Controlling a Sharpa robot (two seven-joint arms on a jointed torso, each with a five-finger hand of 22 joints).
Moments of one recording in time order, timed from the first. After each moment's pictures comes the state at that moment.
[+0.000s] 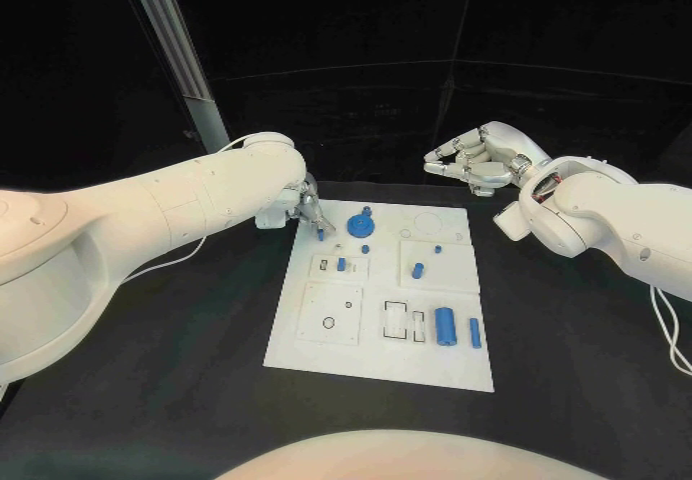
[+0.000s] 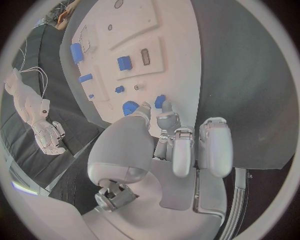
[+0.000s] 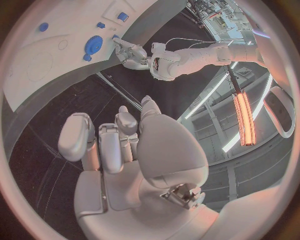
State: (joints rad) left arm 1.35 -0.38 -0.12 0.85 -1.04 0.36 -0.55; left_hand 1.18 -0.01 0.00 0.27 0.10 0.90 0.06 0.60 0.44 1.27 -0.01 1.09 0.94 1.47 -0.07 1.57 1.31 0.06 1.47 0.04 1.41 1.31; right arm 1.27 -0.79 0.01 1.38 -0.83 -0.28 0.17; right_hand 1.34 0.03 -0.16 0.25 0.29 0.95 0.15 0.07 0.07 1.28 0.07 1.08 1.14 1.47 -0.02 1.43 1.31 0.08 1.37 0.09 1.34 1.09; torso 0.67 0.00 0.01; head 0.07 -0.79
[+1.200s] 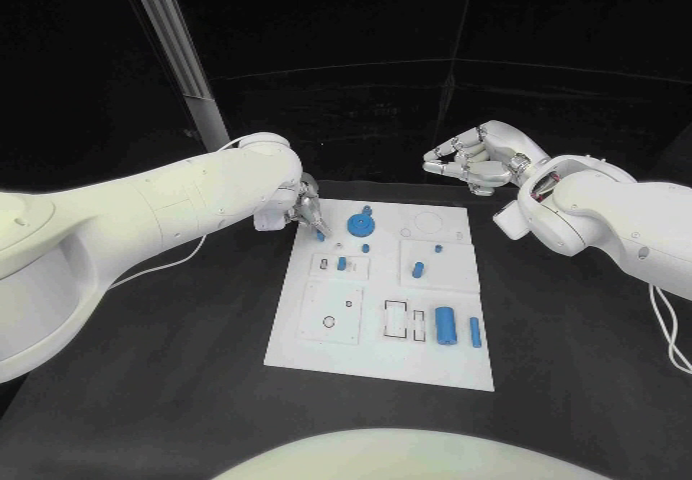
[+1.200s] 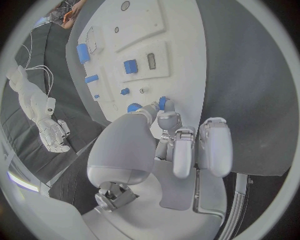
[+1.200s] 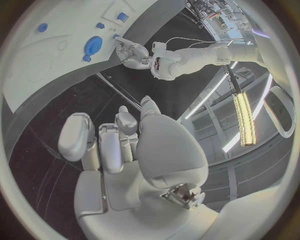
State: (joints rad) left arm 1.35 -0.41 -0.12 0.89 -1.00 0.36 -0.52; left_hand 1.31 -0.01 0.34 0.17 0.11 0.91 0.06 0.61 0.44 1.28 -0.02 1.08 0.91 1.46 -0.08 1.57 1.31 0.06 1.47 0.03 1.41 1.31; right arm 1.27 -0.79 0.01 1.38 -0.83 -0.28 0.17; right_hand 1.35 0.04 -0.16 0.25 0.29 0.95 0.15 0.07 0.07 1.28 0.07 1.08 1.14 1.47 -0.02 1.43 1.31 0.08 1.37 0.09 1.34 1.09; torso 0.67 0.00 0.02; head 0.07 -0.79
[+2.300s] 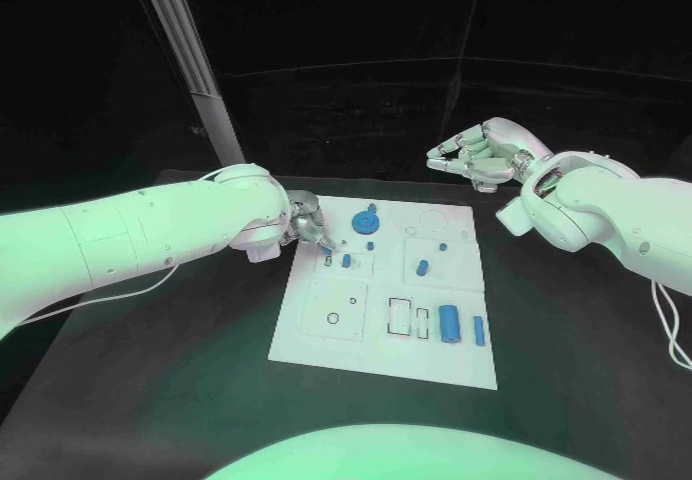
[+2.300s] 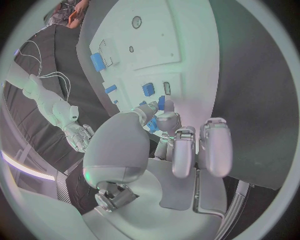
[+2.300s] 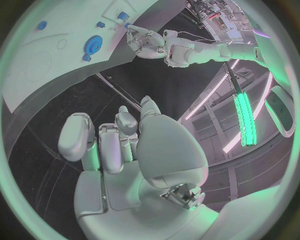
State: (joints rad) left arm 1.33 -0.65 -0.16 1.31 -0.98 0.09 -0.48; left_hand 1.22 -0.08 0.51 0.11 0.12 0.91 0.05 0.65 0.47 1.31 -0.02 1.08 0.92 1.46 -0.08 1.57 1.31 0.06 1.47 0.03 1.42 1.31; right arm 1.27 -0.78 0.01 1.35 -0.83 -0.27 0.17; right_hand 1.35 0.04 -0.16 0.25 0.29 0.95 0.15 0.07 0.07 1.28 0.07 1.08 1.14 1.47 -0.02 1.43 1.31 0.08 1.37 0.09 1.34 1.09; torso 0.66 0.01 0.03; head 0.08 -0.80
